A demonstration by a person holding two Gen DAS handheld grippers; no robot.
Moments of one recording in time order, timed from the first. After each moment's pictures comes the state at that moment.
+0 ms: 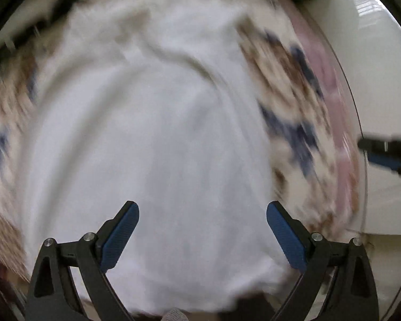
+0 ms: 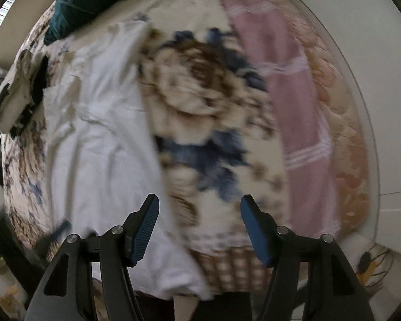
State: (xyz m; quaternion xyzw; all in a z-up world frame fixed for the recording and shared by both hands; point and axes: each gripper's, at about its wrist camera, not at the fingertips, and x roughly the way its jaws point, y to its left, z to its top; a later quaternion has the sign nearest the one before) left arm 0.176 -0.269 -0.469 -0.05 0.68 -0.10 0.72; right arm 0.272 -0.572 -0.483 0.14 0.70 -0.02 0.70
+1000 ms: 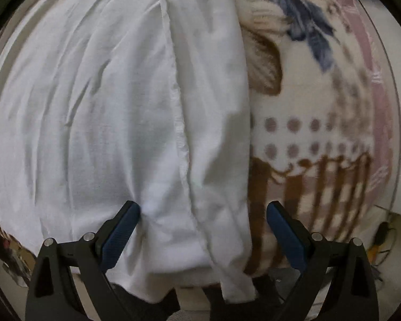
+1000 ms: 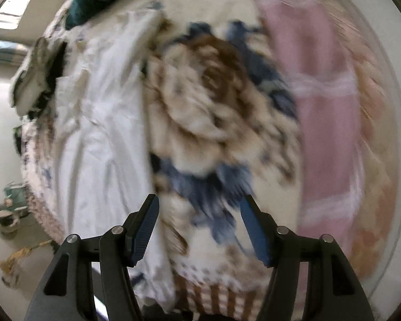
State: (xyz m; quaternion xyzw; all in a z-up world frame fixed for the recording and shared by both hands) left arm 0.097 -0.374 -0.574 0.00 0.74 -0.05 0.67; right arm 0.337 -0.574 -0.538 0.15 0.71 0.11 0.68
